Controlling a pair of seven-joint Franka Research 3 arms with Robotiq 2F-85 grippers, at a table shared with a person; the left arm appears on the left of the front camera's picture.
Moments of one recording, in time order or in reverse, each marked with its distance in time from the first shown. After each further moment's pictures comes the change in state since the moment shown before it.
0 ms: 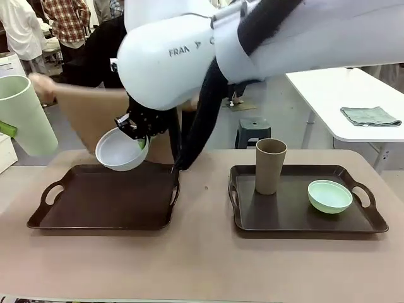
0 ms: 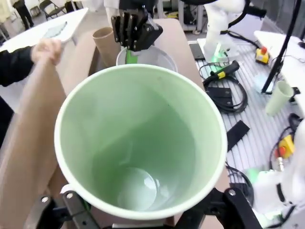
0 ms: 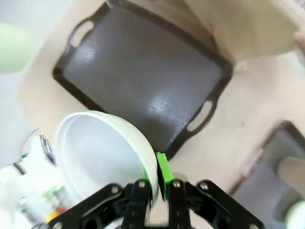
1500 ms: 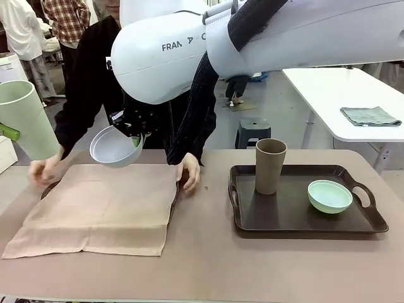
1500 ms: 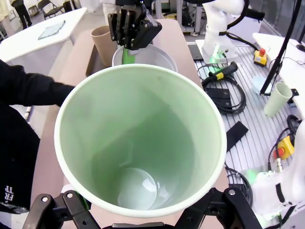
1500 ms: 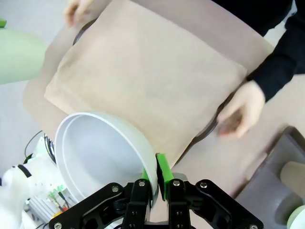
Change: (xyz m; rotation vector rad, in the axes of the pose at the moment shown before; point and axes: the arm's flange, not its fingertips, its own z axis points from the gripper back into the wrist) left arm -0.009 0.003 -0.005 -0.012 -0.008 0.016; right arm 0.012 0.006 -0.001 0.020 0.004 0.000
